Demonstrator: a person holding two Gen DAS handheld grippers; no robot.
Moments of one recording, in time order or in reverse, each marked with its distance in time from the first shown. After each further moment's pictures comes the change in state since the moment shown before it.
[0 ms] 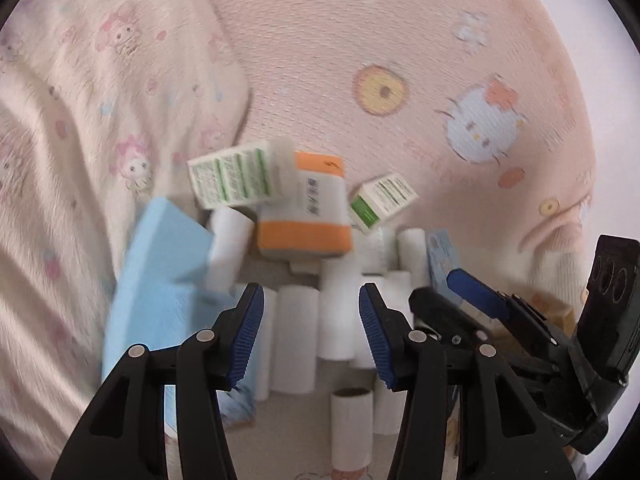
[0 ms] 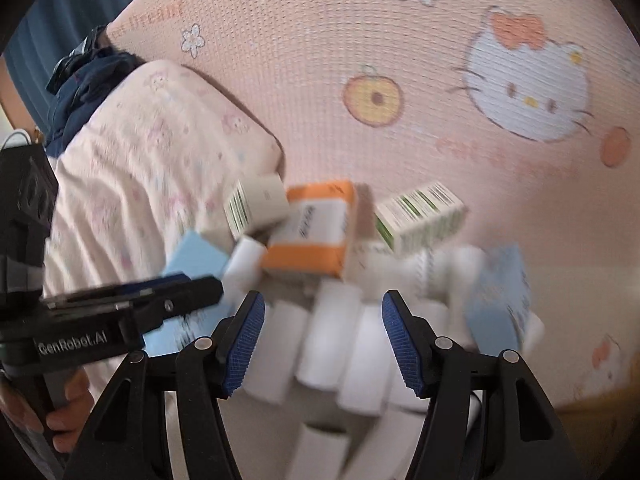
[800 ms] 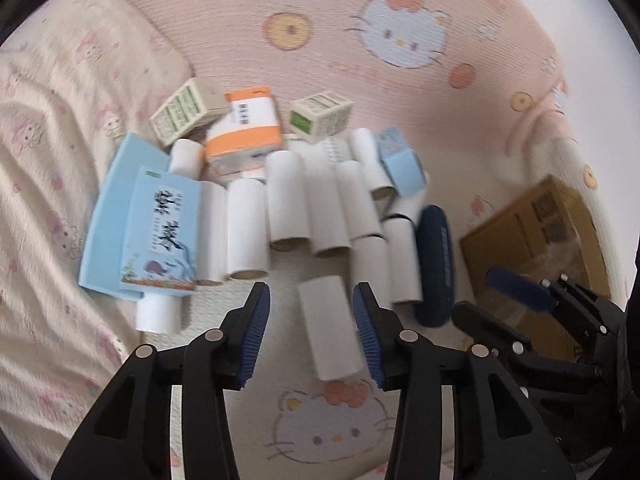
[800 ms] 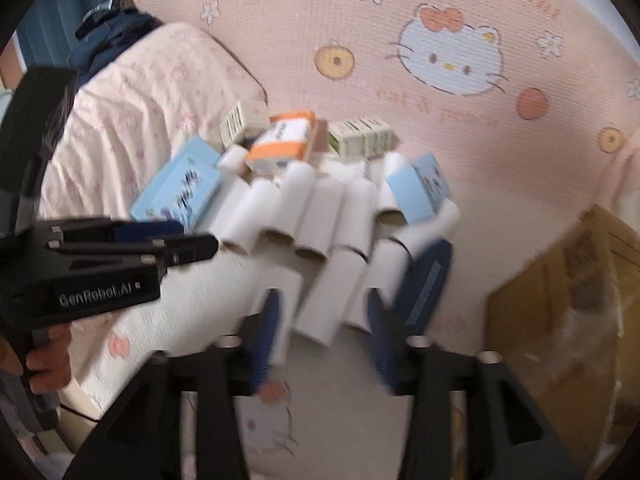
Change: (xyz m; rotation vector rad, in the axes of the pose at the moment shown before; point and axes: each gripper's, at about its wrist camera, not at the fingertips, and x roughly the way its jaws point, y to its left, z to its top) left arm -0.026 -0.071 -0.122 0.242 0.027 0.075; right arm -0.104 -0.006 -0.128 -0.056 0.005 -0.139
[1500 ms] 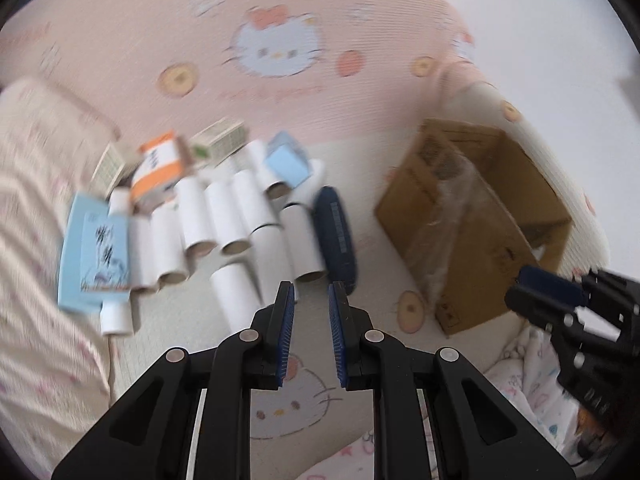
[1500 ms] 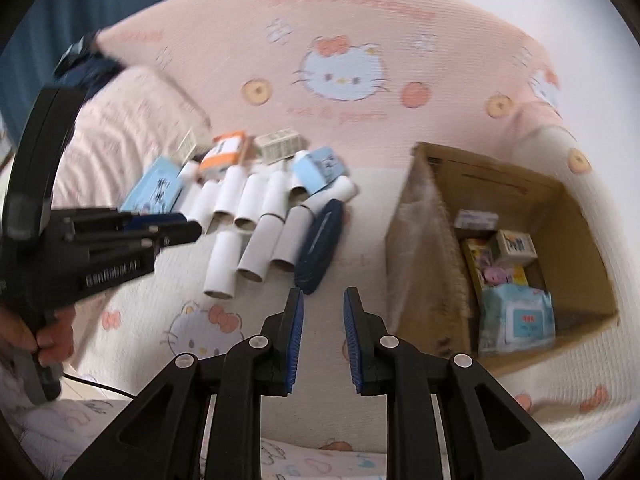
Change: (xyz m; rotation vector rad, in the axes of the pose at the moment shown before) left arm -0.048 -0.094 -0.054 0.219 -0.059 -0.069; right arm -0.129 -0.025 -0.079 0.094 -0.045 -0.215
